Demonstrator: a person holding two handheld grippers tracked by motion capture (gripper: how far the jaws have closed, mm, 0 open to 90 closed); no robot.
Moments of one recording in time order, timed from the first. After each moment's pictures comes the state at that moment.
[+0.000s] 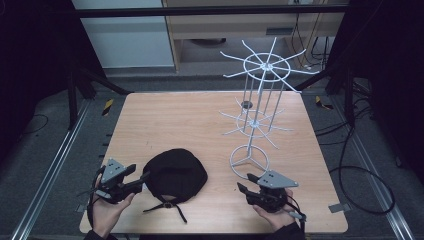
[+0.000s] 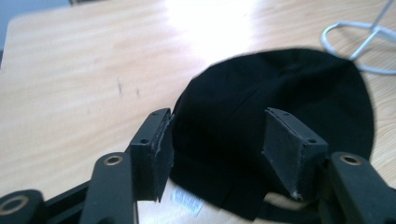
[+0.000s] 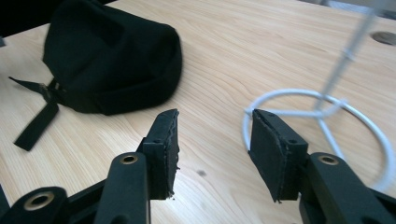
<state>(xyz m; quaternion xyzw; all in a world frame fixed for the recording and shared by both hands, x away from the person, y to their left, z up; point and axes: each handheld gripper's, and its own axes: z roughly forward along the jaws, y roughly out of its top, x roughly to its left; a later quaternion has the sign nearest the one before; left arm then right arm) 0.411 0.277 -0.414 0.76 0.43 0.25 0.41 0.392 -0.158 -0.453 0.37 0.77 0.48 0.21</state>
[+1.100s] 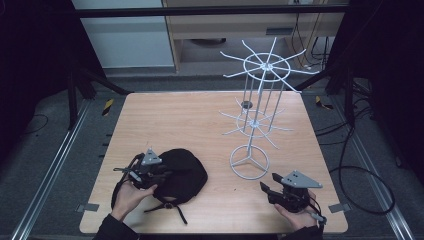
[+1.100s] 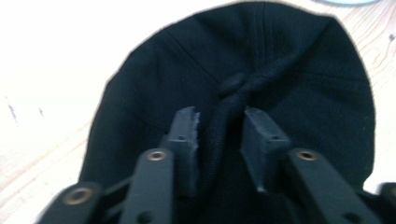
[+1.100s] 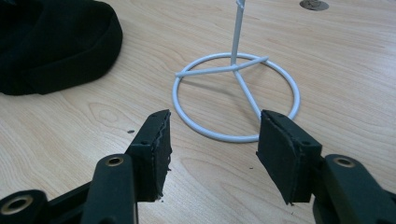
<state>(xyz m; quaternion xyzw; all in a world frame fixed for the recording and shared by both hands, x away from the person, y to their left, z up) 0.462 0.223 -0.441 0.86 0.36 0.15 0.32 0.394 -0.210 -0.465 0.42 0.76 0.45 0.23</state>
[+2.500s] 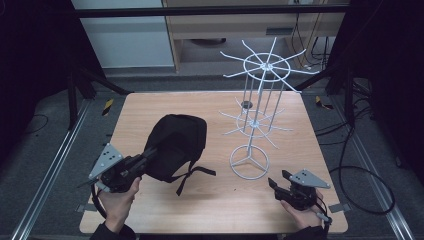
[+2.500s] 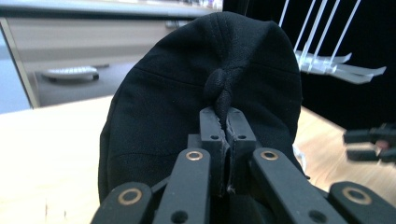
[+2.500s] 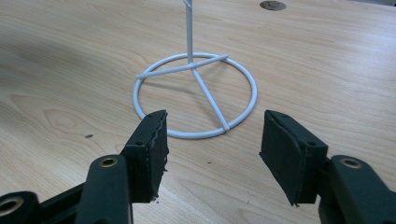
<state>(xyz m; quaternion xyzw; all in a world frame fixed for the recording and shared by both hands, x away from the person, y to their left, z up) 0.400 0.244 -0.349 0.68 0.38 0.24 0.58 0.398 -0.229 -0.470 0.46 0.73 0.44 0.26</state>
